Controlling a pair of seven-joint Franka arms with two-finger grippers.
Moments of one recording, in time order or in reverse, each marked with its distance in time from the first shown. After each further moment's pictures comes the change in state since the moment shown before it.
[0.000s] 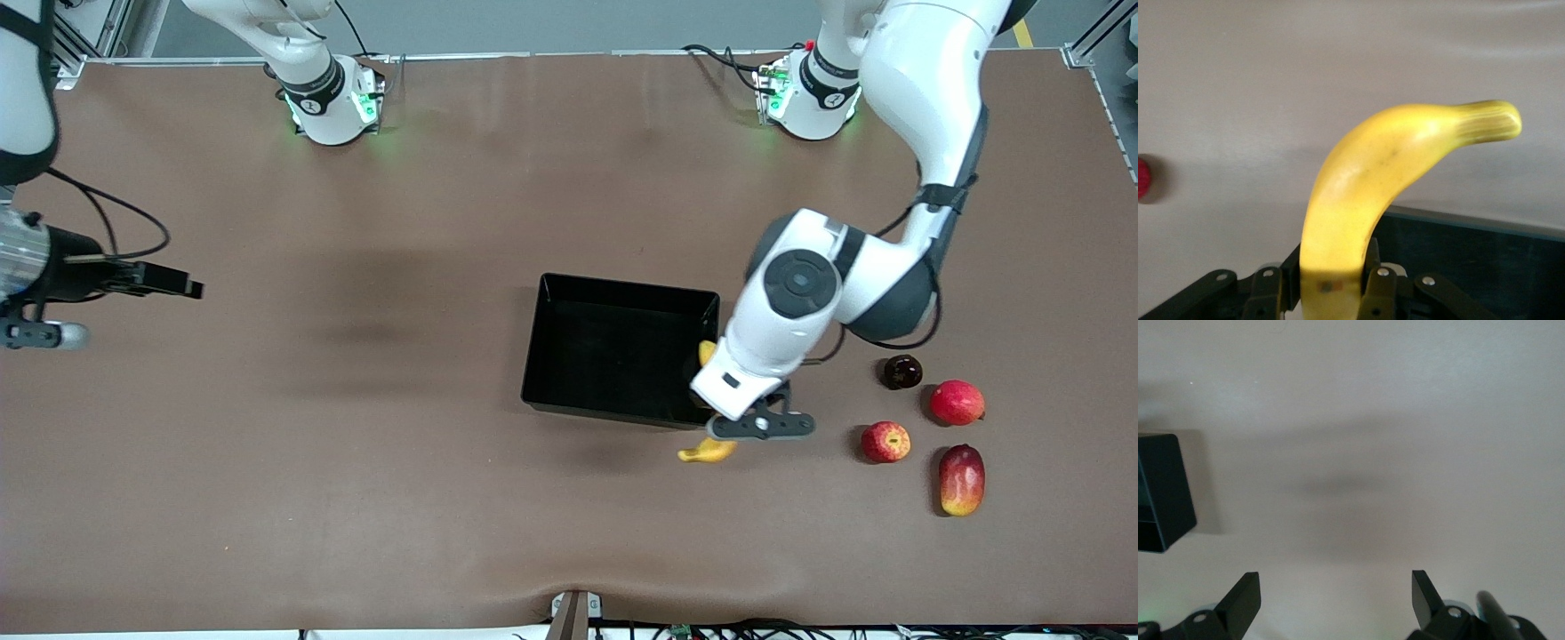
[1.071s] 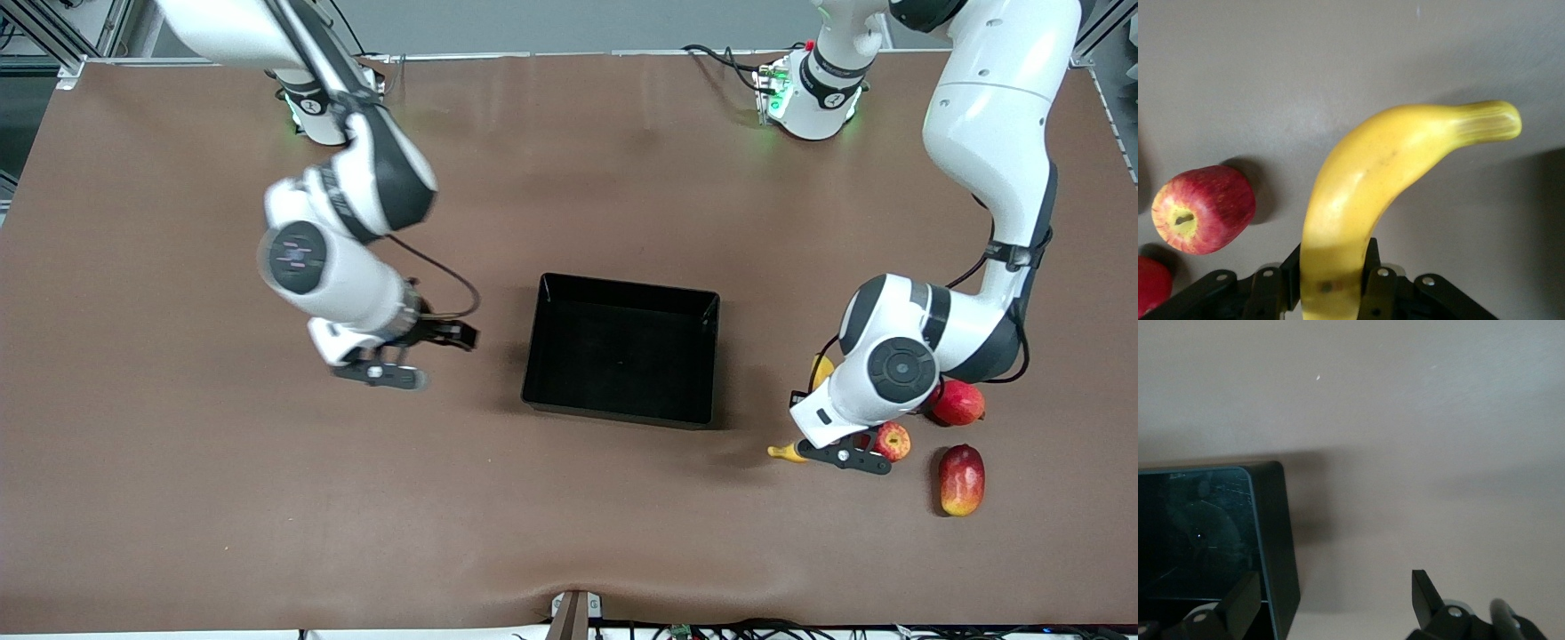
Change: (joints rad) left arm 0.193 0.097 0.004 -0.091 0.135 -0.008 0.372; right arm 0.512 0.302 0.009 -0.007 0.003 0.508 0.510
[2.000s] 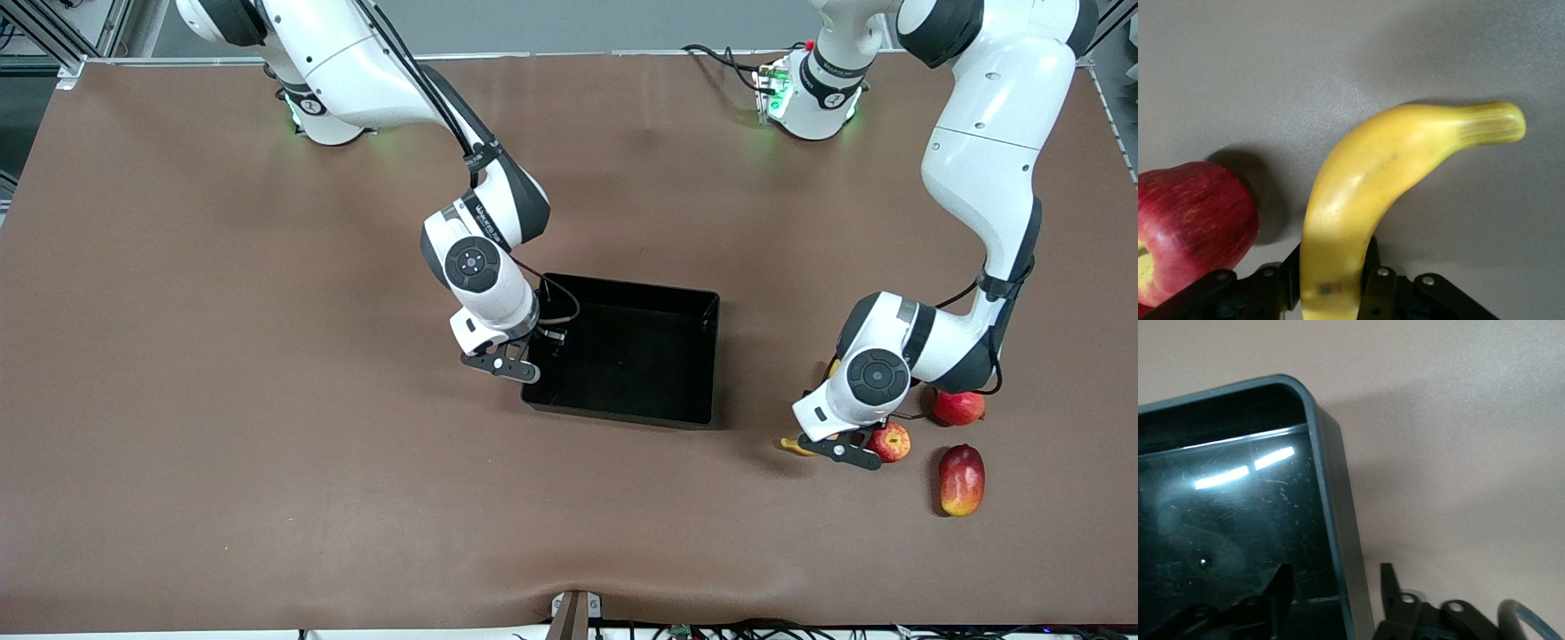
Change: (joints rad) left arm 0.063 0.073 0.003 -0.081 0.155 0.125 0.000; right arm 0.179 0.220 -0.004 0.033 0.000 0.267 0.239
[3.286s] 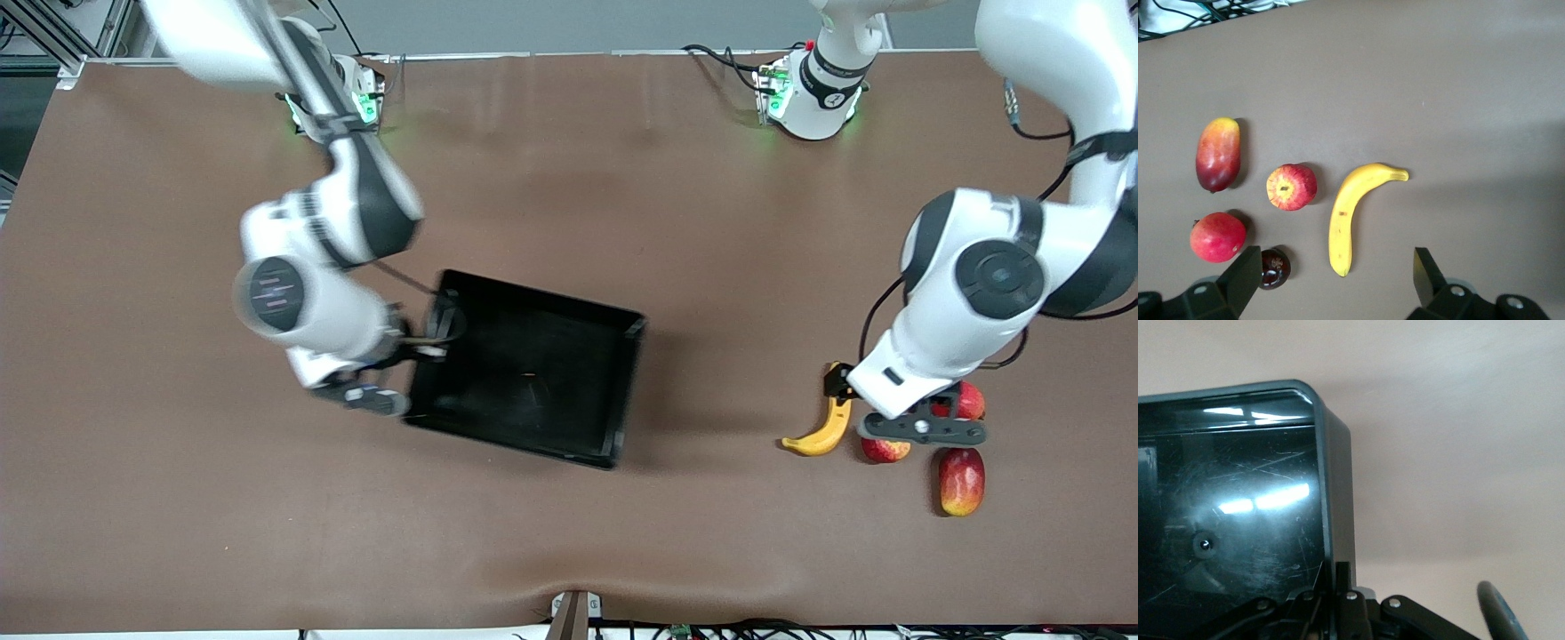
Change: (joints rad) left arm 0.024 -0.358 -0.086 0.085 -0.242 -0.226 -0.091; right arm -0.323 -0.212 -0.035 0.112 -0.002 -0.515 -0.331
